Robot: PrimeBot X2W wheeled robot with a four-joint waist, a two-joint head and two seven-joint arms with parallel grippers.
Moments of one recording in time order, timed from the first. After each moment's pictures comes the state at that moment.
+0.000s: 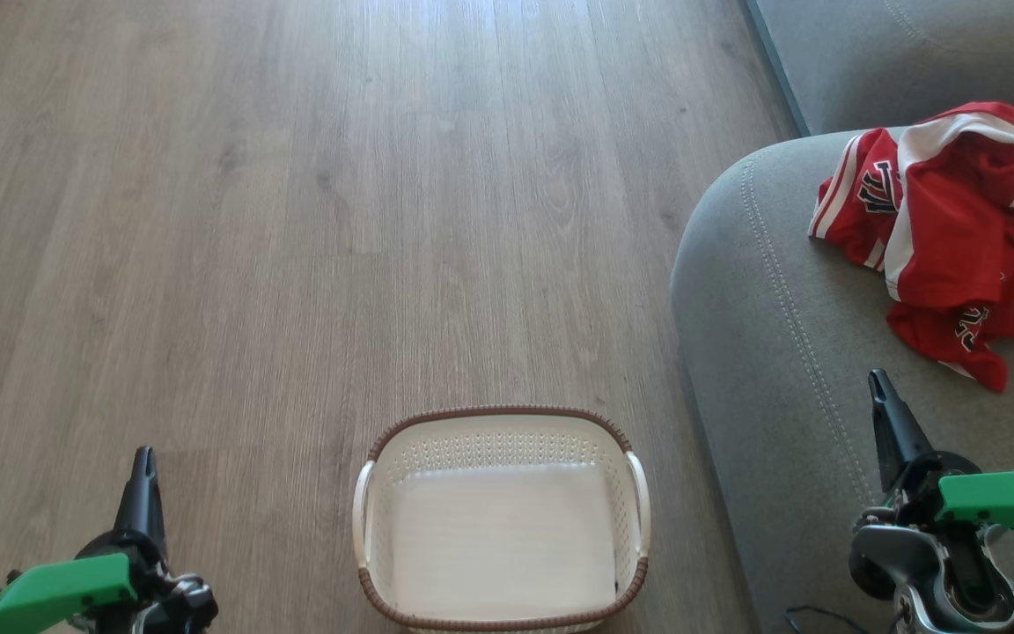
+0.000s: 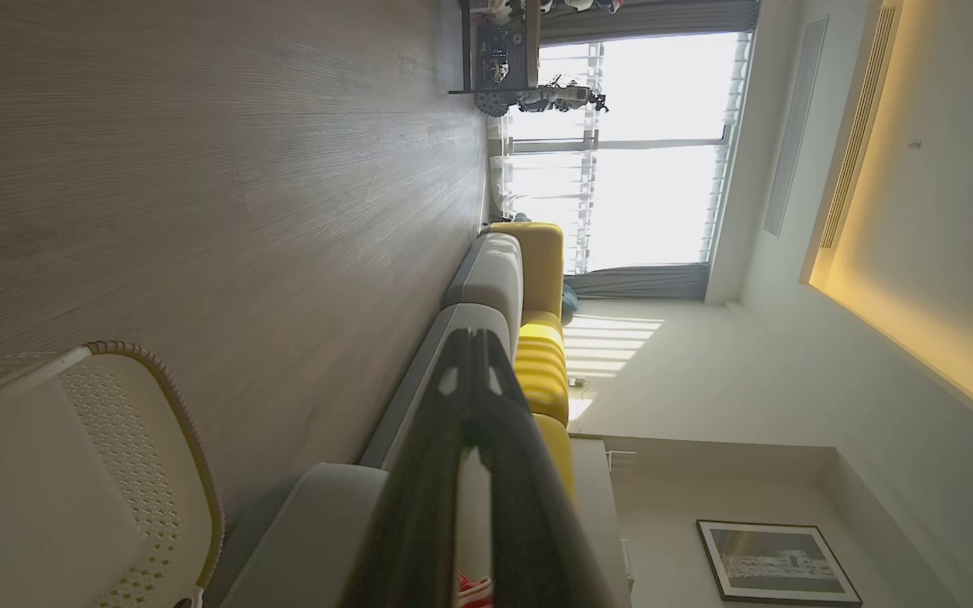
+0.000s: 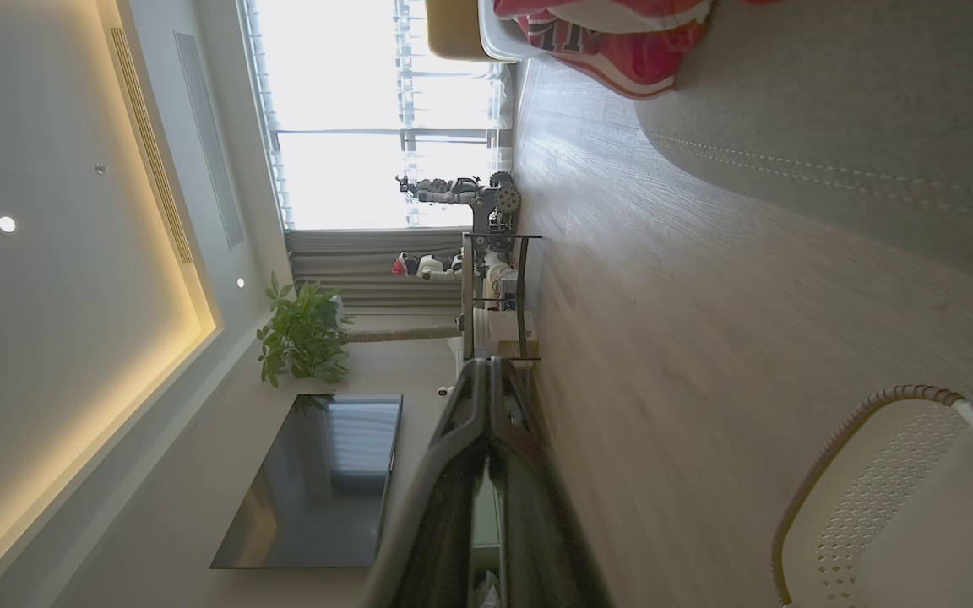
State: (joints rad) left arm -0.05 0.04 0.08 0.19 -1.61 -0.04 0.10; right arm -0.07 -0.07 -0.09 0.30 1.64 0.13 0.08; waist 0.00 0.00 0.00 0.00
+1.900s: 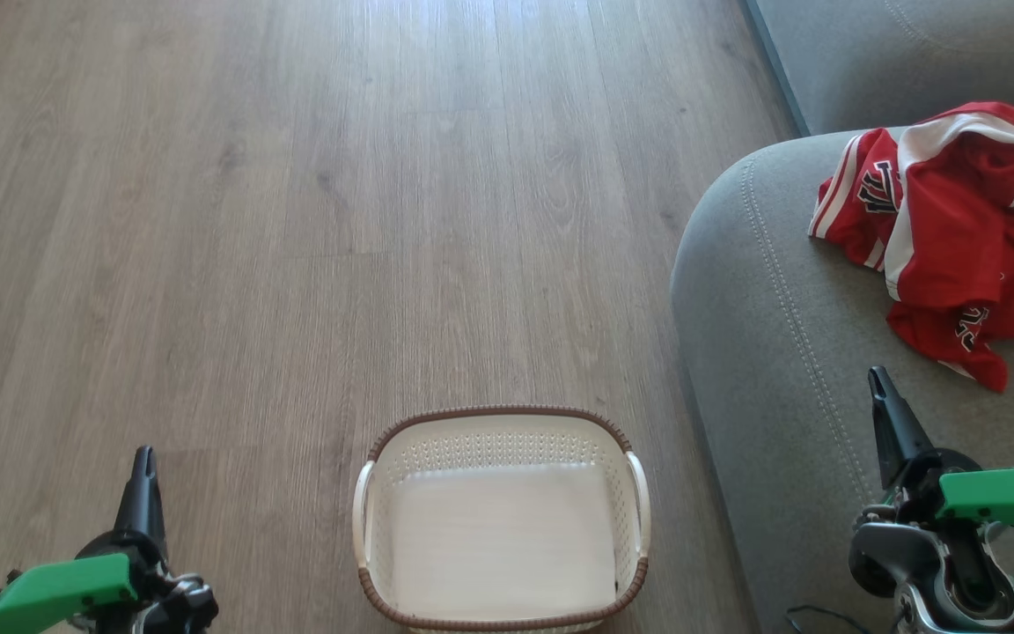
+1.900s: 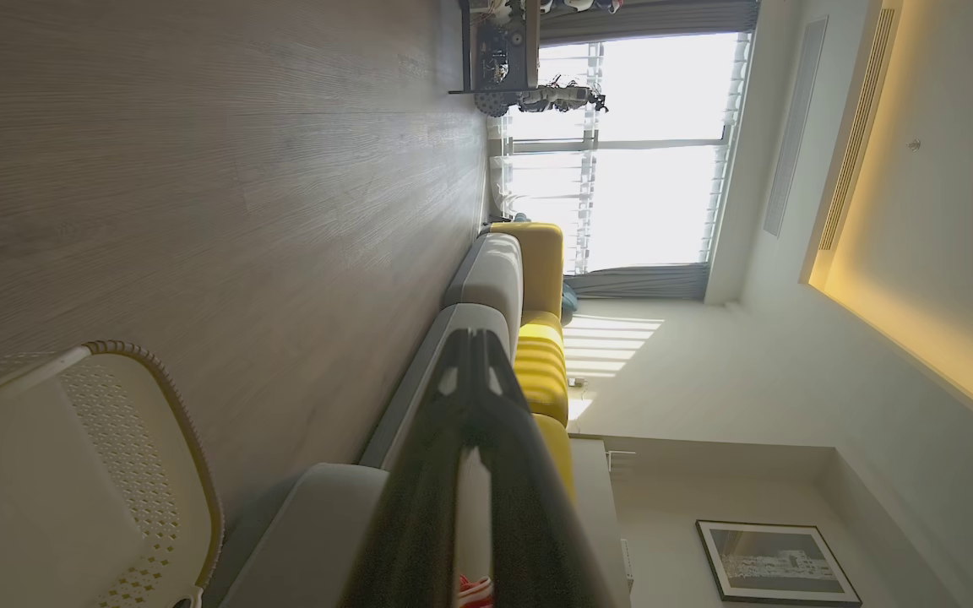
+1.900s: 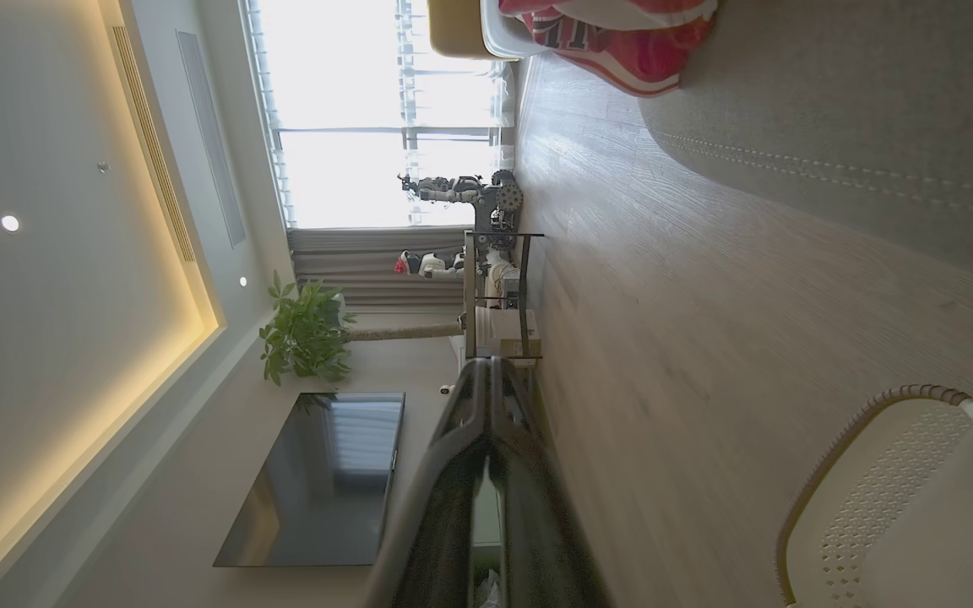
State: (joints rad) left arm -0.05 0.04 0.08 0.19 -1.61 -0.04 0.10; right arm -0.07 -0.10 -0.05 0.29 1.68 0.13 0.05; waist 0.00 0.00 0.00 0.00
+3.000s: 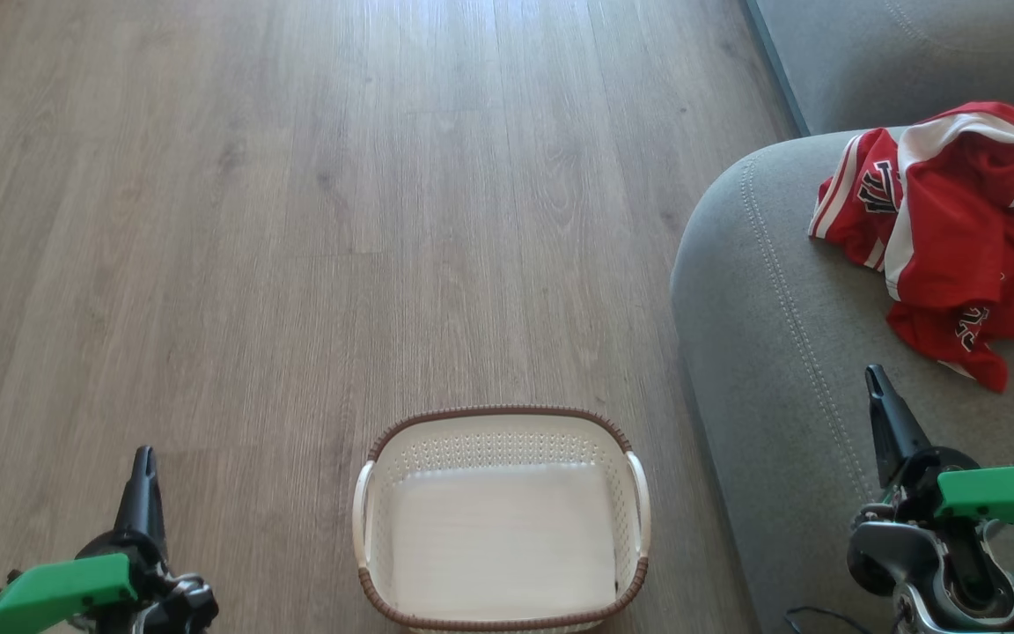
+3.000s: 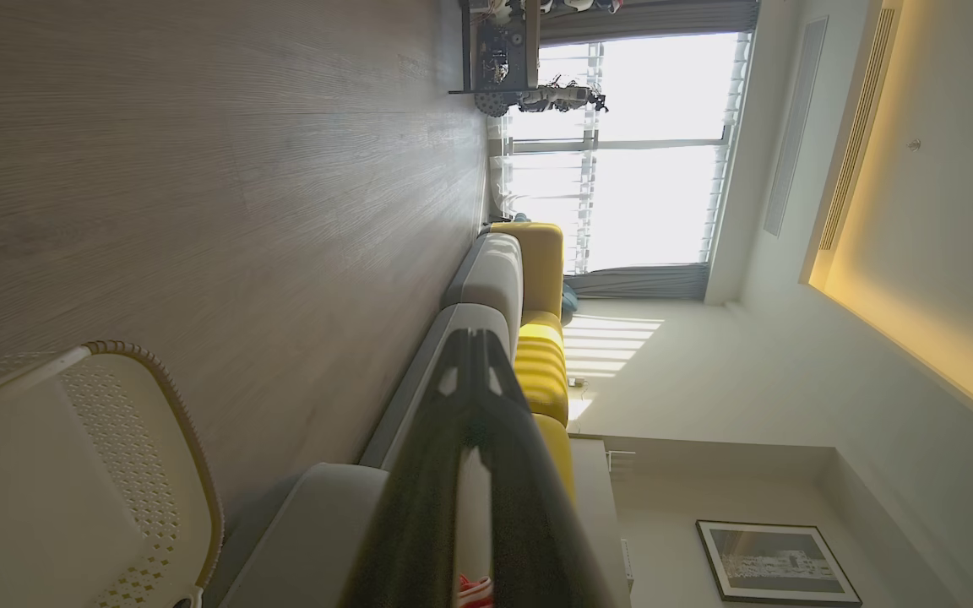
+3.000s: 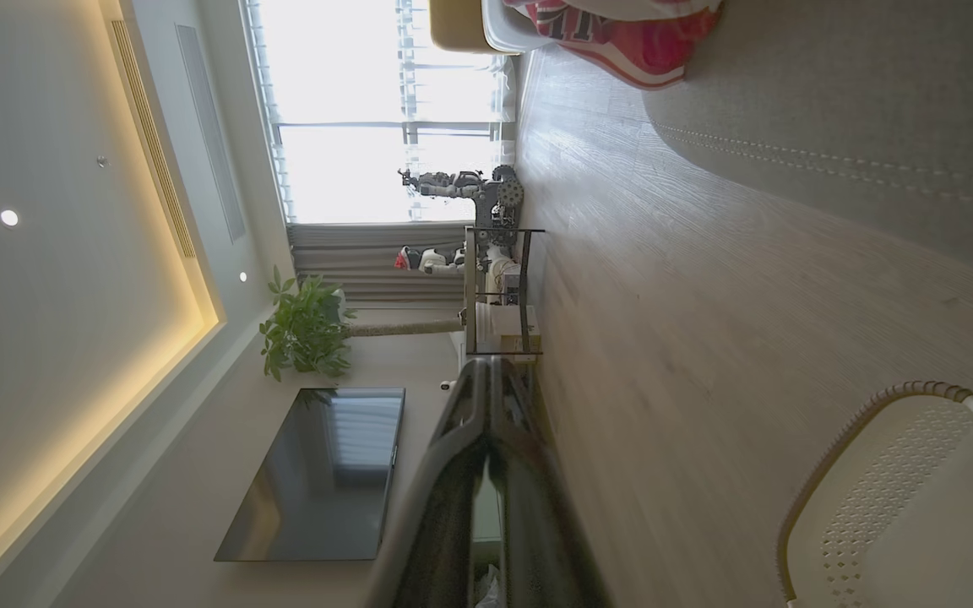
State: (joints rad) left arm -0.05 0.04 0.08 0.19 -1.61 -0.04 0.10; right arm -0.07 -0.13 0.00 0.29 1.72 0.13 0.02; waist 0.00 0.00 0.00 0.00
